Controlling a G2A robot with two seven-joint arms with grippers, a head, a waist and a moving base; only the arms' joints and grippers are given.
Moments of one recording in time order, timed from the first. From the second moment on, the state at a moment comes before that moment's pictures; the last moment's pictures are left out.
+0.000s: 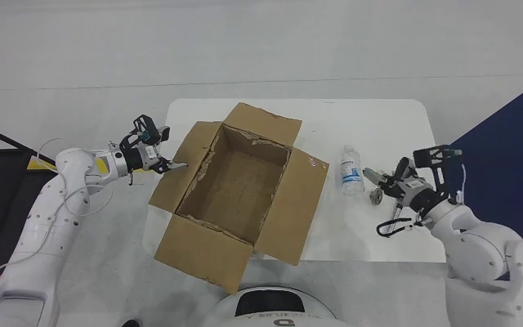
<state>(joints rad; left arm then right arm) 1.08 -0.88 -1.24 -1.18 1.33 -0.99 0.10 -1.84 -1.23 1.89 -2.24 -0.80 -0.30 0.86</state>
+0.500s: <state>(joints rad) 1.10 -0.88 -1.21 -1.21 1.37 -0.94 0.06 -1.67 -1.21 1.61 -2.13 -0.86 -0.47 0.96</state>
